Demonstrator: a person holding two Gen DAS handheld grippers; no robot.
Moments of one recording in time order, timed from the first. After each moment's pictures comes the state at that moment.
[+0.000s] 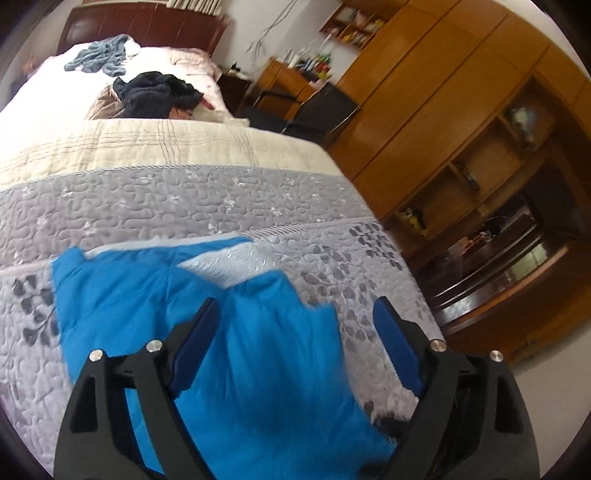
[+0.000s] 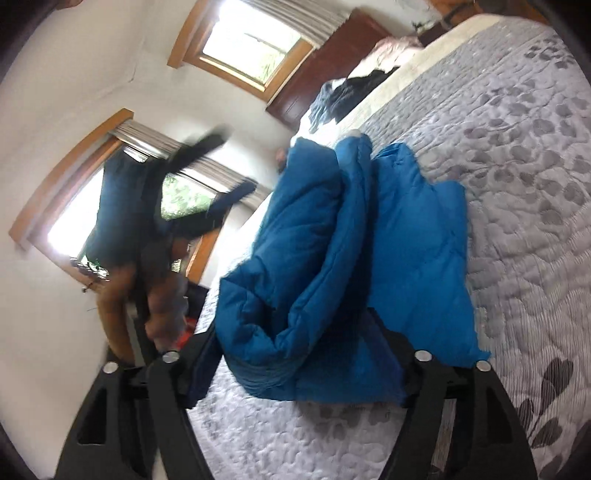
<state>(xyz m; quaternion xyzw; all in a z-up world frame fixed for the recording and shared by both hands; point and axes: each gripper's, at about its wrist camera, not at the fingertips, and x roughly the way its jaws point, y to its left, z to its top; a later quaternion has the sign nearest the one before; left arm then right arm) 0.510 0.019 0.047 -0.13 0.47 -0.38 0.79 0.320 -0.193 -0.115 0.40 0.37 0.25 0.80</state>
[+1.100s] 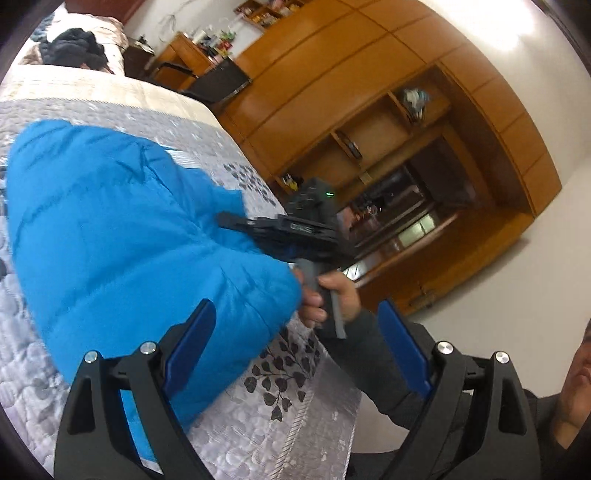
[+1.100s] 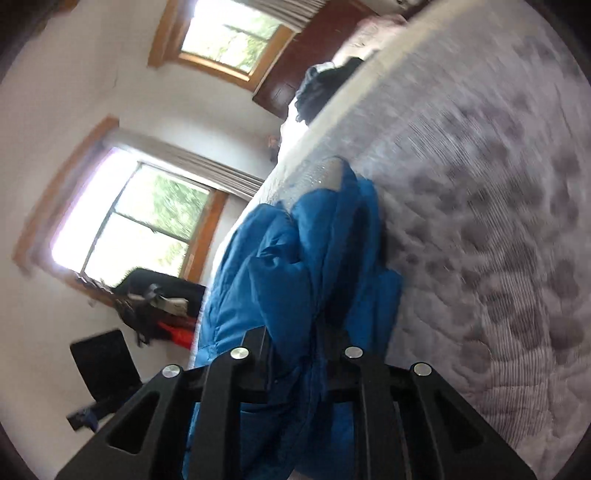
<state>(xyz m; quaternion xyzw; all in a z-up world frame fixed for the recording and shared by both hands) 0.403 0.007 -0.004 -0.18 0.45 -0.57 0.66 0.401 -0.298 -0.152 0.43 0.41 0.25 0.76</state>
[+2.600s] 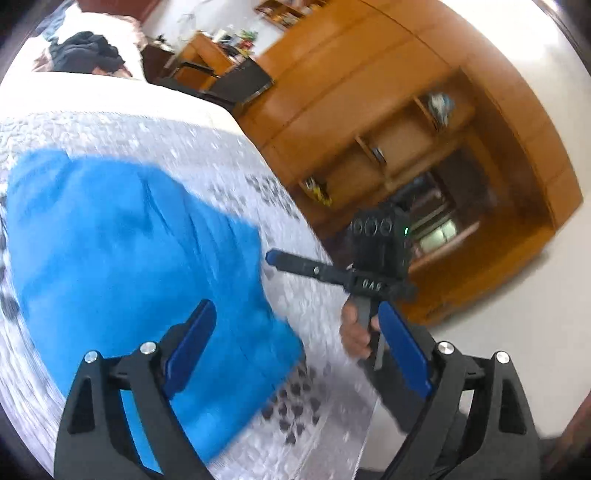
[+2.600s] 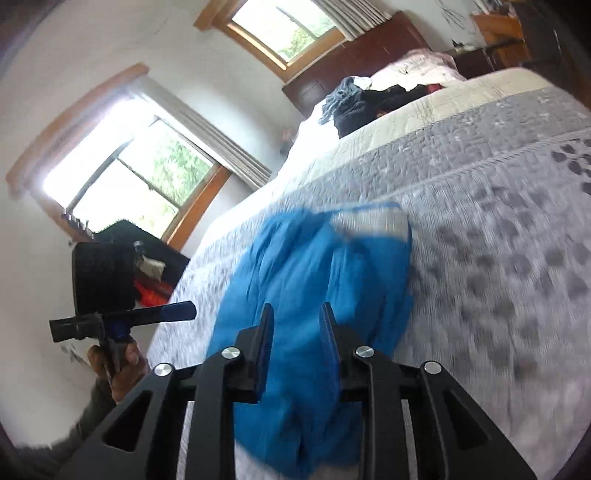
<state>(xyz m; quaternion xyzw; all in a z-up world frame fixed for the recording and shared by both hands) 0.487 0.023 0.003 -0.21 0.48 -0.51 0.68 0.397 -0.299 -0.079 0.29 0.40 0.27 0.83</state>
